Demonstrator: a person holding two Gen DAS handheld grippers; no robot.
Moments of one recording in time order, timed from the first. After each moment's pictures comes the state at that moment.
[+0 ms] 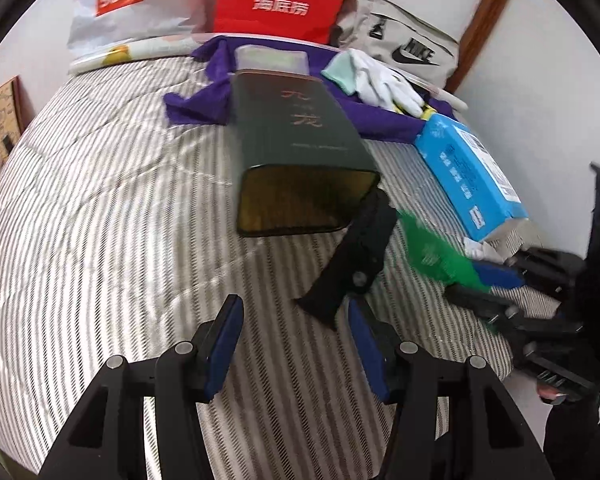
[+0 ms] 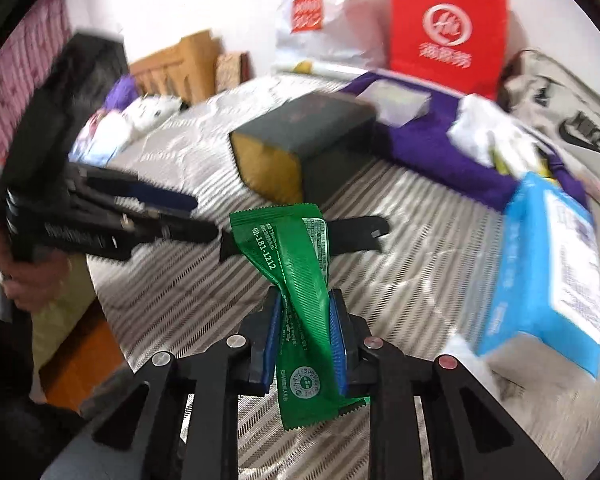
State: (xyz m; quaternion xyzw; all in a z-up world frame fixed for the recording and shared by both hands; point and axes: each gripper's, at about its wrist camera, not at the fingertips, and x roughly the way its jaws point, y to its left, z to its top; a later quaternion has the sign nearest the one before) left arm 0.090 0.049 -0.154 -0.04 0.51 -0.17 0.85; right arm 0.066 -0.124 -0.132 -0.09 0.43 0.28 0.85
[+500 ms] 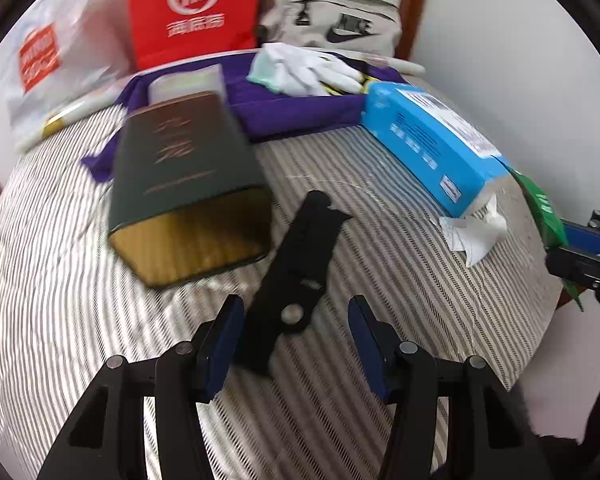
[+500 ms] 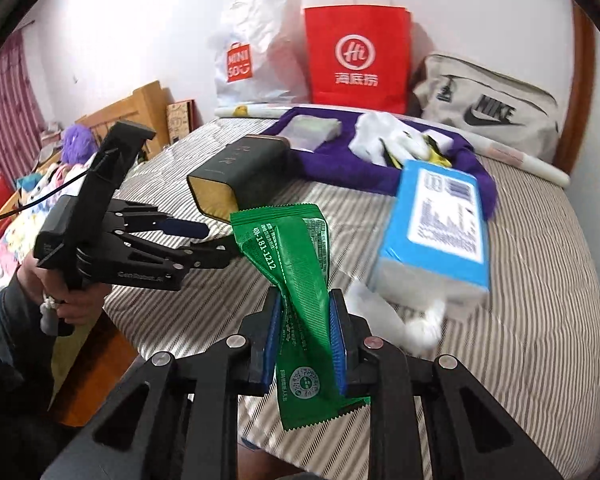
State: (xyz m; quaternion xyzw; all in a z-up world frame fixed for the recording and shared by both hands) left arm 0.096 -0.015 -0.159 0.08 0.47 -0.21 0.85; right arm 0.017 -0.194 -0.096 -0.03 0.40 0.20 0.89
